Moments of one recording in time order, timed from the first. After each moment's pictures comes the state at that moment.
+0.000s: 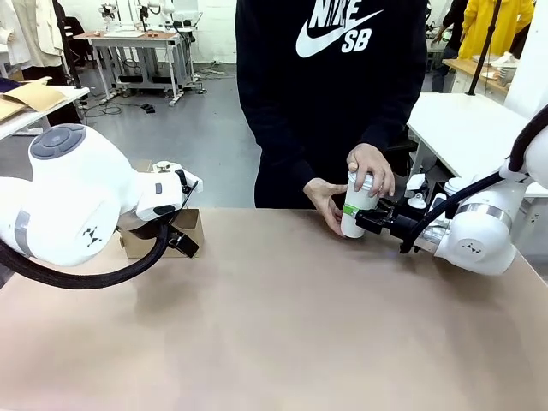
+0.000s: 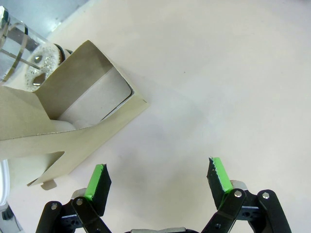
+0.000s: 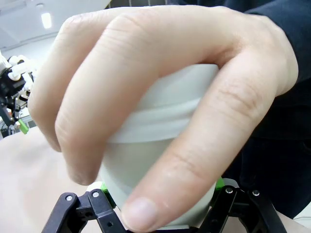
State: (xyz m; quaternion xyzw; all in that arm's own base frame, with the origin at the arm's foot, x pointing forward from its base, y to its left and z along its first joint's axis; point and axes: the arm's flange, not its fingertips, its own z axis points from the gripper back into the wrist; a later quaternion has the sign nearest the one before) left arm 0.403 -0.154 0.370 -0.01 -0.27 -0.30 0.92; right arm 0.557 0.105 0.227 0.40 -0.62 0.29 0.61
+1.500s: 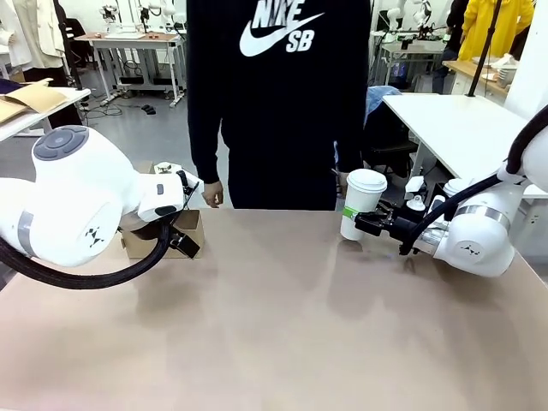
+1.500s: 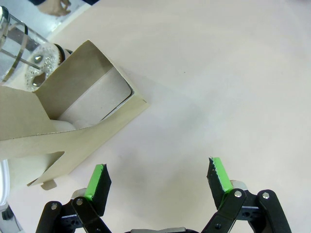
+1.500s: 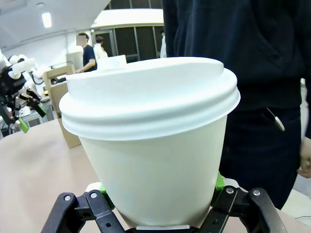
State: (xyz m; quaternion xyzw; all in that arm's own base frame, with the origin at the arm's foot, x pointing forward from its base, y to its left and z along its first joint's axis) left arm 0.403 -0.154 0.370 -0.01 -0.27 -0.30 0.92; right arm 0.557 0.107 0.225 0.40 -0.62 0.29 0.61
